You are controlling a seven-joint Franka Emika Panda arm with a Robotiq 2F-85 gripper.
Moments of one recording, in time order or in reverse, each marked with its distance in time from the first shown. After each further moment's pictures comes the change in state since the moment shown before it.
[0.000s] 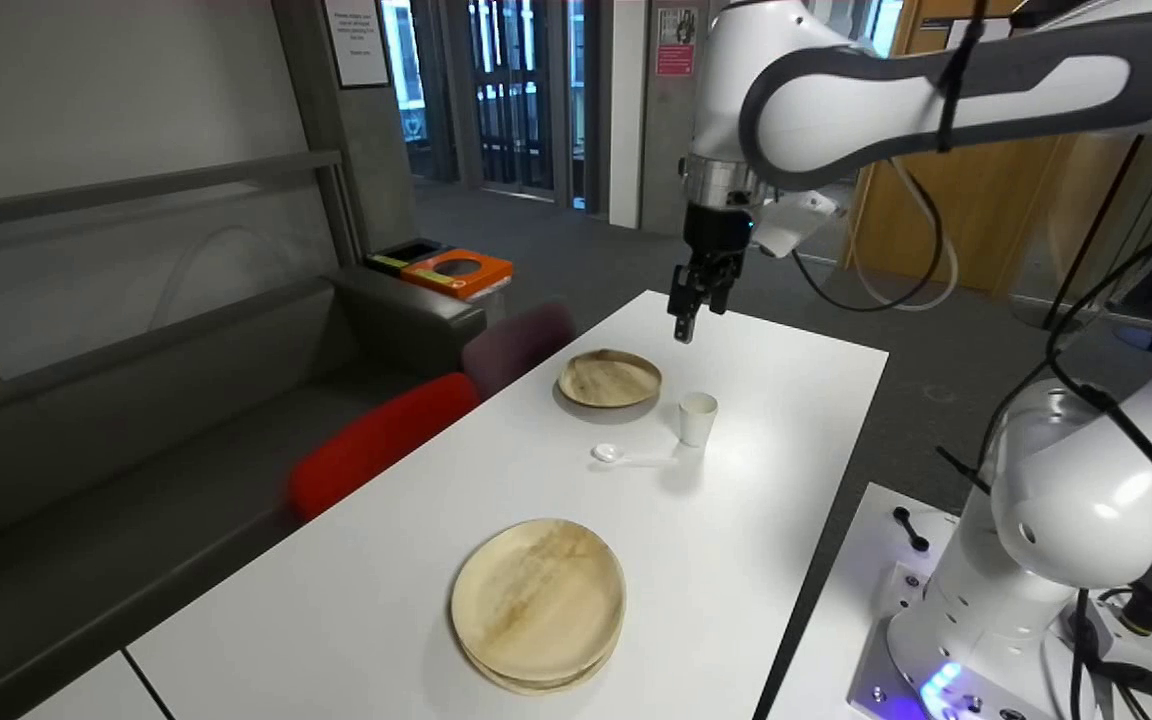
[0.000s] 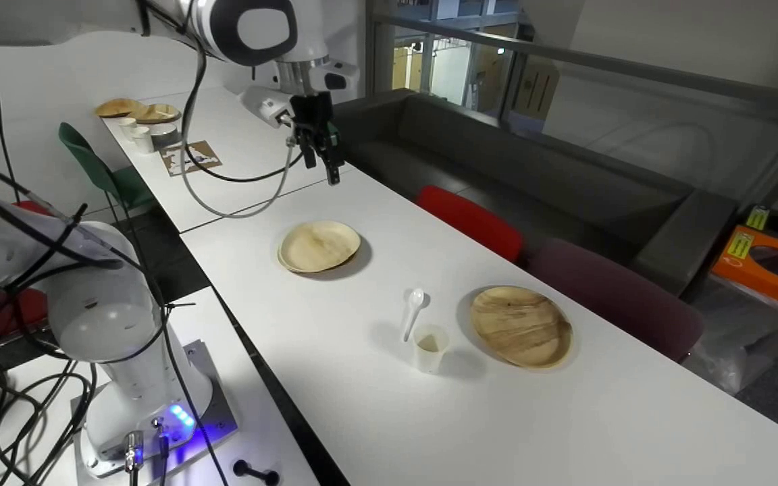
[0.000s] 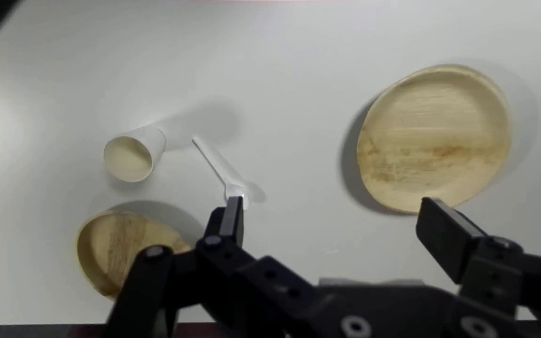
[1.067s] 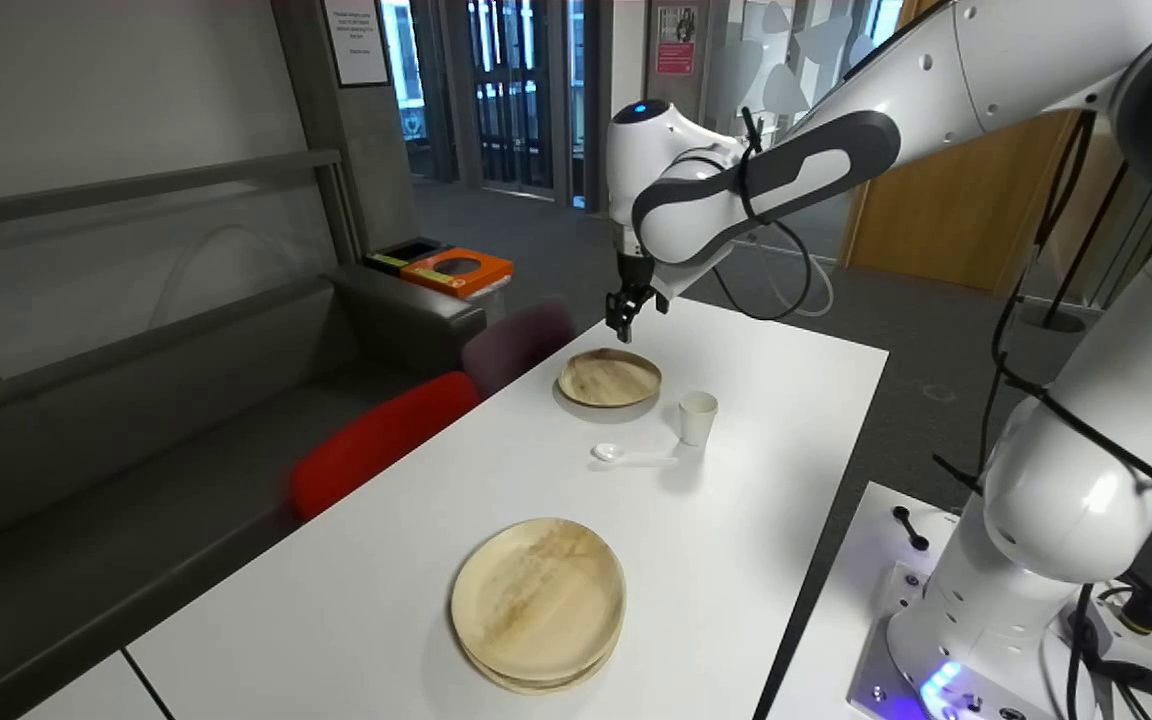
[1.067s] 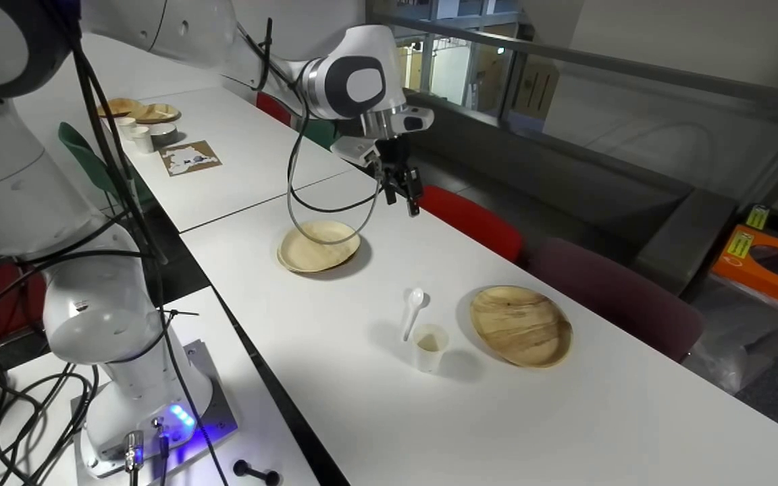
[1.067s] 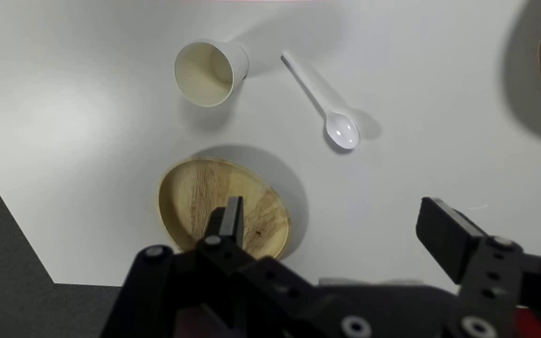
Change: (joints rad) arm -0.093 0.452 -0.011 0.170 -0.291 0.300 0.182
